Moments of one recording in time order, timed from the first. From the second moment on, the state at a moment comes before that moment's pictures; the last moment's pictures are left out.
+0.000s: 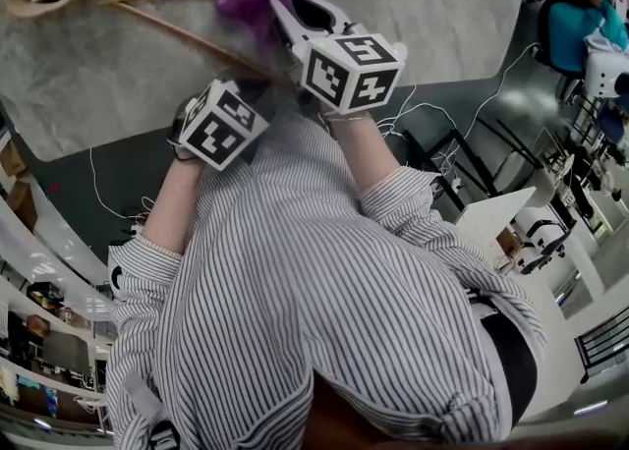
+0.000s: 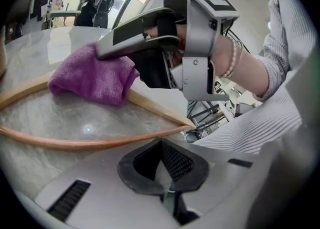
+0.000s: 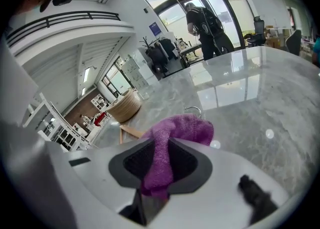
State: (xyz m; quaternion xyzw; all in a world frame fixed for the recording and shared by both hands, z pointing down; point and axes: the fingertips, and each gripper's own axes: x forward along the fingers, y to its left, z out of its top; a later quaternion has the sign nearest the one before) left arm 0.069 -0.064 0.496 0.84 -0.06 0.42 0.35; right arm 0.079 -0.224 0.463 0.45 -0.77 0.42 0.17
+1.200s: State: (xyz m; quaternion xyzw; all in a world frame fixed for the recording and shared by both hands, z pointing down) left arm -0.128 -0.221 0.470 0.74 -0.46 0.21 0.45; right arm 0.061 -0.234 0.478 0.40 -0.80 0.38 0.25
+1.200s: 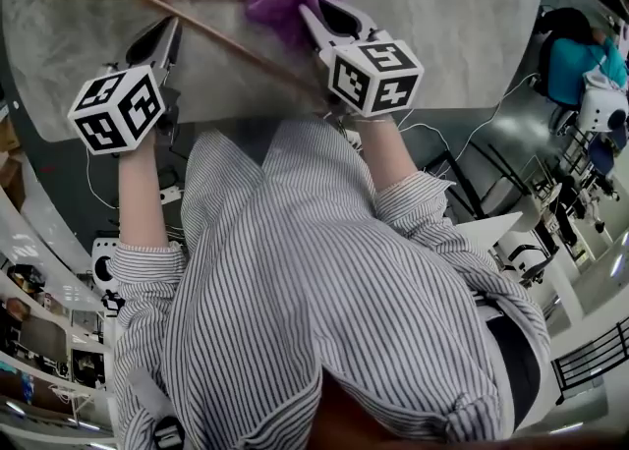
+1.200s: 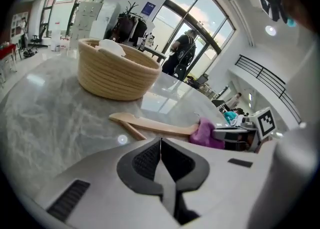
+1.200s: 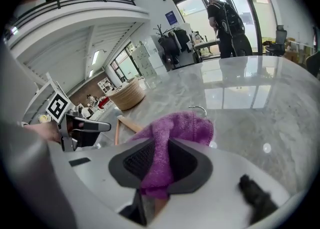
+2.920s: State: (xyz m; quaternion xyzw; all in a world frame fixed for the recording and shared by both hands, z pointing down) left arm -0.138 -0.237 0.489 0.70 -0.50 0.28 0.42; right arm 0.062 -0.234 0.475 0.43 -0.79 0.33 0.29
